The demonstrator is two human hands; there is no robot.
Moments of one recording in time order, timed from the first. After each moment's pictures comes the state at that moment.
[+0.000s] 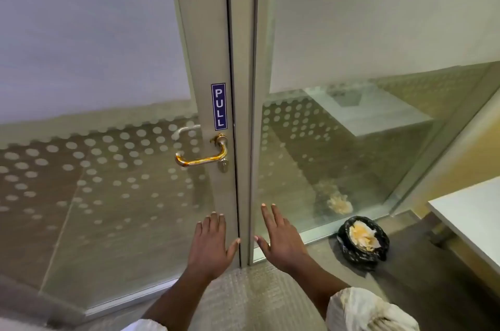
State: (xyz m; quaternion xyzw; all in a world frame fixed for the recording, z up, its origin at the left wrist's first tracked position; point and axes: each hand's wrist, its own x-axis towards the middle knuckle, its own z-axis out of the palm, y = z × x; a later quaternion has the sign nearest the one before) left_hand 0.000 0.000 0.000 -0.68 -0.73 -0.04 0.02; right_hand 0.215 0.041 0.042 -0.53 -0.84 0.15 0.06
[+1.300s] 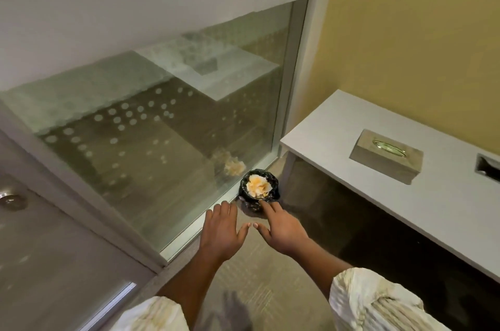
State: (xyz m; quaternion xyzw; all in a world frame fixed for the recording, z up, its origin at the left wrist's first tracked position) left_hand 0.375 0.038 -0.004 -0.86 -0.50 -0.02 -0.05; right_hand 0.560 -0.016 0.010 -0.71 -0.67 0.19 0.09
